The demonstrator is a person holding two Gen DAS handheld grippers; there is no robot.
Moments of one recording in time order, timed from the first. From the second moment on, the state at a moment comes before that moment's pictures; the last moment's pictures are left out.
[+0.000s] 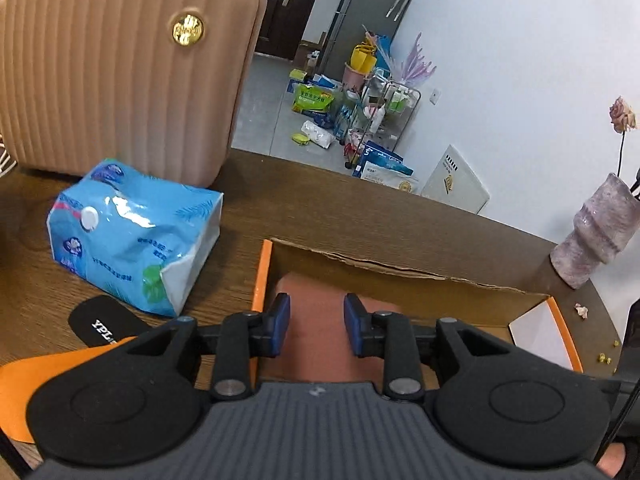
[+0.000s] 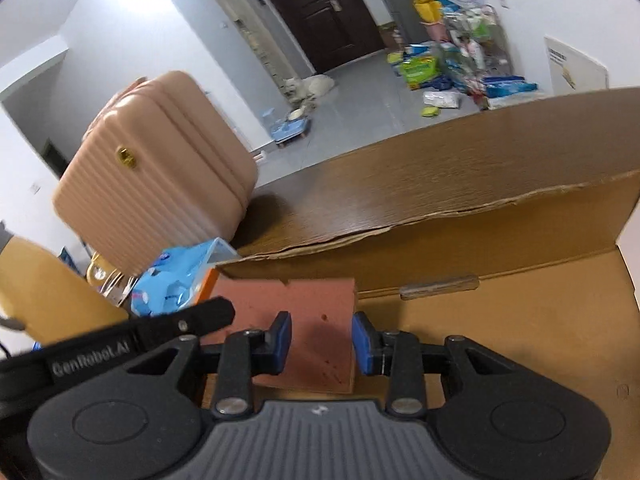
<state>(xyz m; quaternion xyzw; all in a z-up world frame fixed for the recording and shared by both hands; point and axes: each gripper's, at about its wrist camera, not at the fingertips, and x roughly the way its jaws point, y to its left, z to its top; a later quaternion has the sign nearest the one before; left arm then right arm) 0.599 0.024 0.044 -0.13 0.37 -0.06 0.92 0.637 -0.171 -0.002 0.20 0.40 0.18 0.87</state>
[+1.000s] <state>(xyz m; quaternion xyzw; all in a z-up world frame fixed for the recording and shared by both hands) 0.355 0.026 0.106 0.01 0.21 -0.02 0.98 0.398 -0.300 0.100 0.04 0.23 0.04 0.97</state>
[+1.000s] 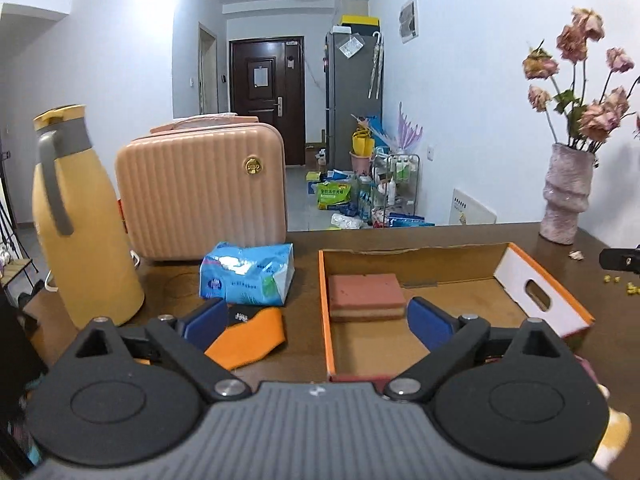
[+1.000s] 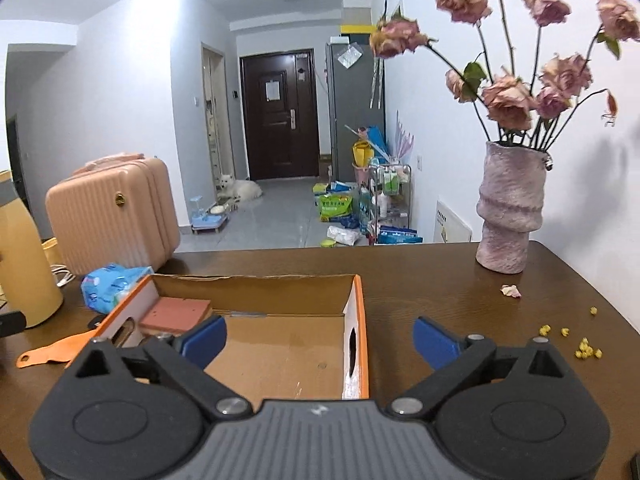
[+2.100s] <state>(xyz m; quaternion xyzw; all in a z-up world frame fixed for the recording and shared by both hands) 0.058 0.025 0.038 0.03 0.13 -0.03 0.99 0.049 -0.233 0.006 0.03 0.12 0.08 0.99</state>
